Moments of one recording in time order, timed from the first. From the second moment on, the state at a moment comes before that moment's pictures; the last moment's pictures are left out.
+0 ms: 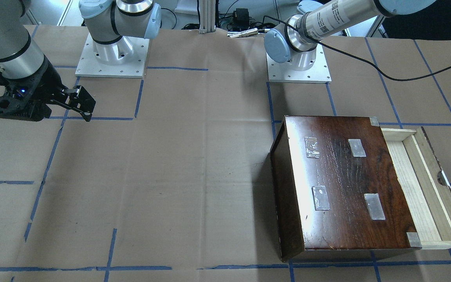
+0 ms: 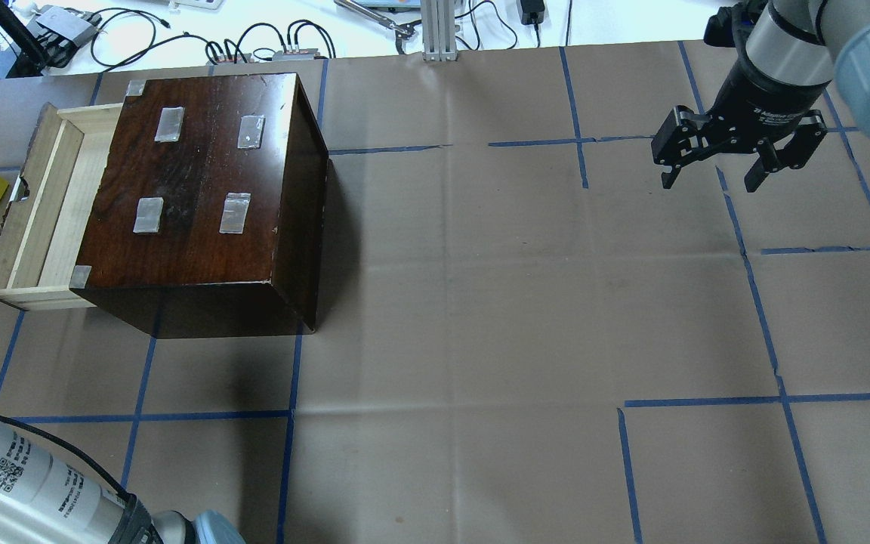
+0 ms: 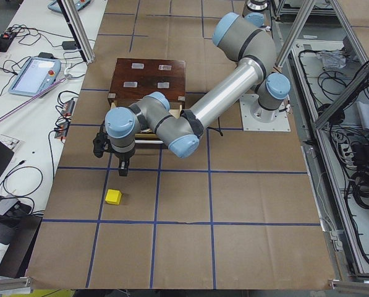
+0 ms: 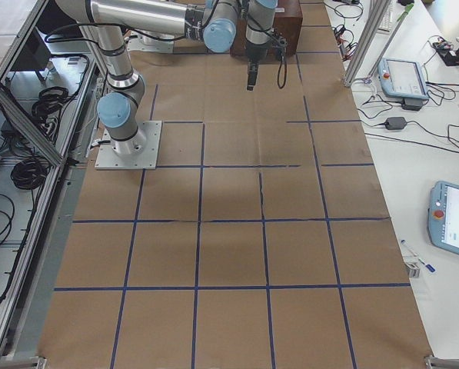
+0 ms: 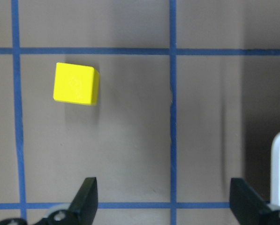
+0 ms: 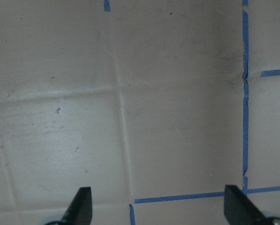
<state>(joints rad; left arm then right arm) -0.81 -2.27 -0.98 -1.39 1.43 0.76 1.45 -1.53 1.63 -1.62 -1.56 -0.03</state>
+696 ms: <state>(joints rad) -0.77 -2.60 -0.49 -1.59 1.43 0.84 1.45 -1.53 1.63 -1.62 -1.56 -0.03</state>
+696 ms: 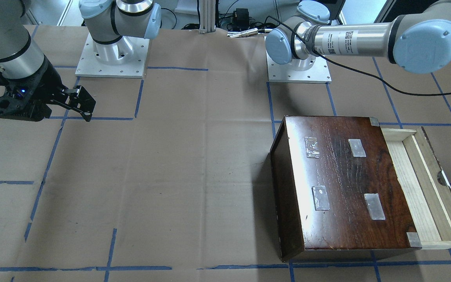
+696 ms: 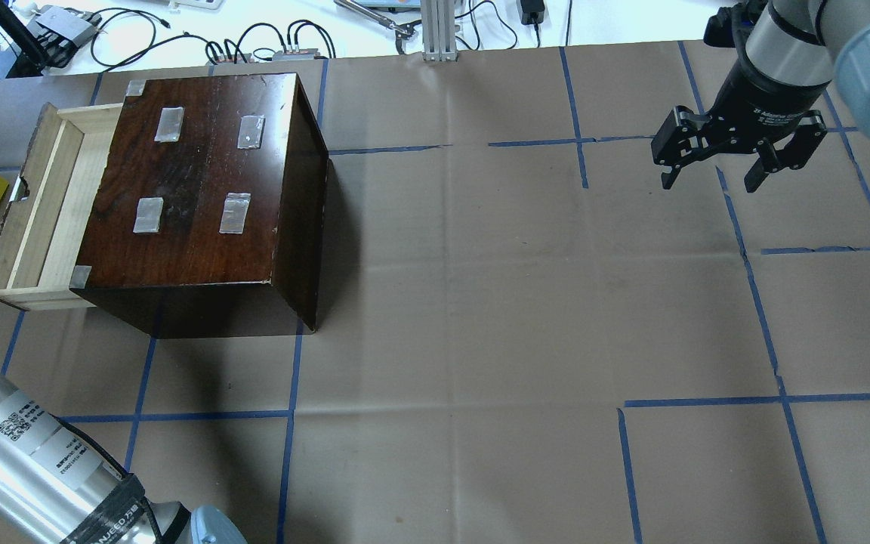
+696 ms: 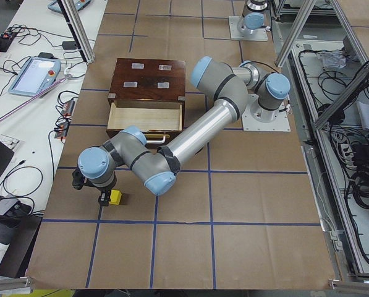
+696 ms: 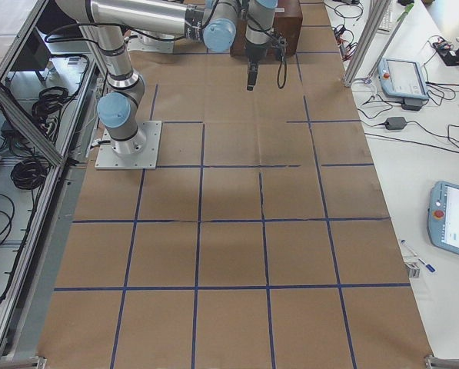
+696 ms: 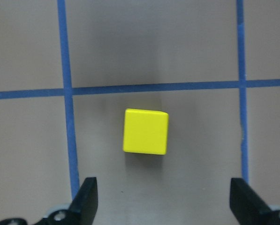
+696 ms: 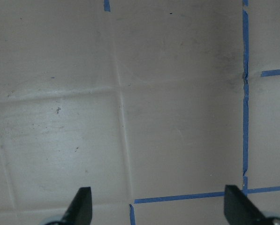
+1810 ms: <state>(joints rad) -0.78 -2.77 -0.39 -1.63 1.44 0.85 1.44 -1.53 1.63 -1.62 -1.56 -0.03</state>
